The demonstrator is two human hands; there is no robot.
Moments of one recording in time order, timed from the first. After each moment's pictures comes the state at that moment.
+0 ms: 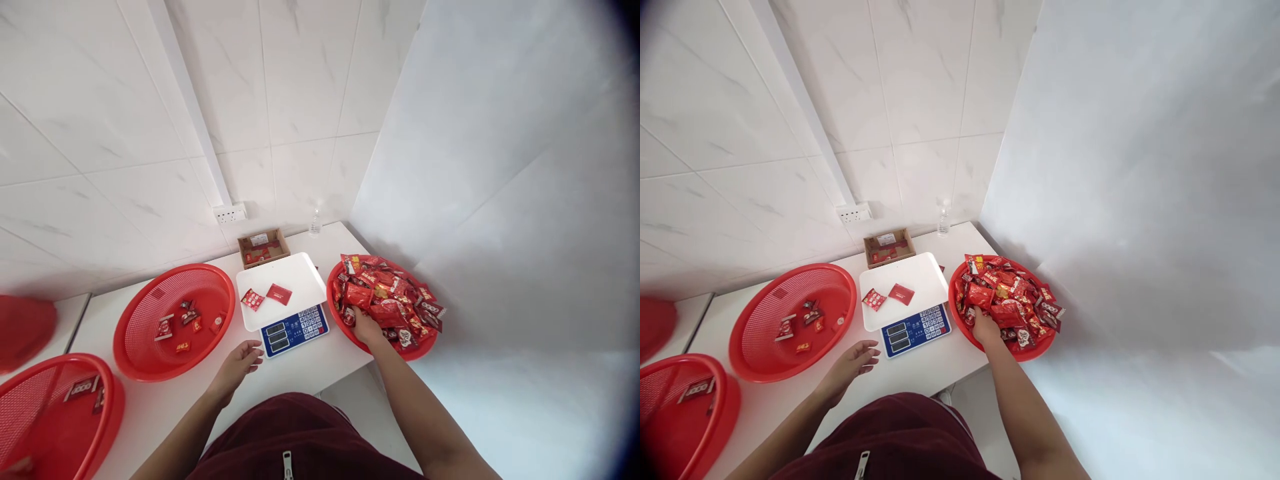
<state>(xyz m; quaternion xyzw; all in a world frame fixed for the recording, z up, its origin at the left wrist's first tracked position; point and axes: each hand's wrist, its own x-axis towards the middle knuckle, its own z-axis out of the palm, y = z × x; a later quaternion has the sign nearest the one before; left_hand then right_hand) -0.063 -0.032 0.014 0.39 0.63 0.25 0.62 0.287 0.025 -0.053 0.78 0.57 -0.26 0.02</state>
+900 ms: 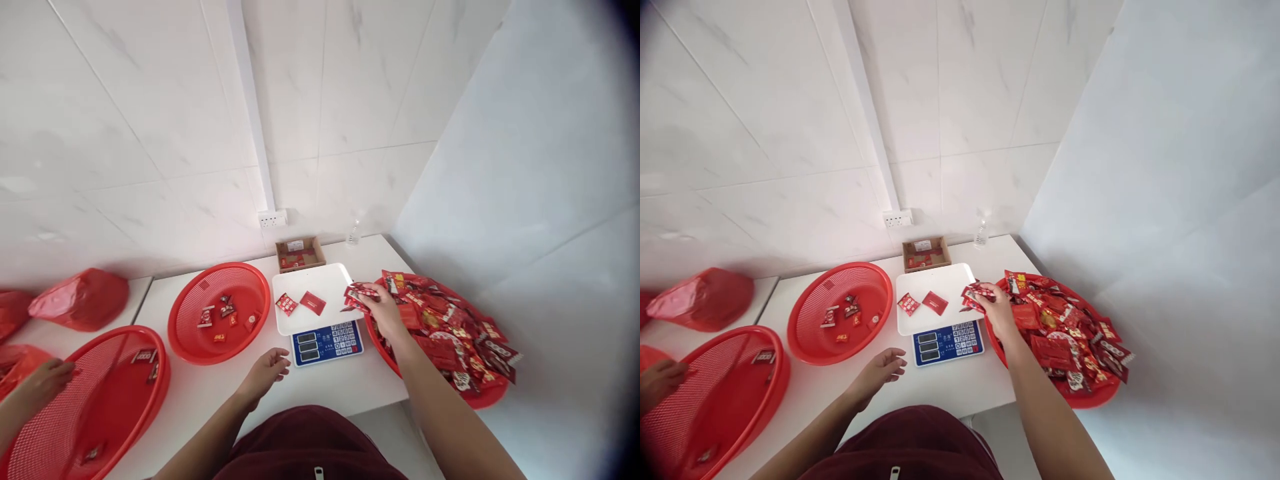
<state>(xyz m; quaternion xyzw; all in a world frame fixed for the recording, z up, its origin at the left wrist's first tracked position) -0.071 -0.043 0.011 0.38 0.63 0.25 0.63 0.213 0.087 0.015 0.58 0.43 -0.47 -0.52</state>
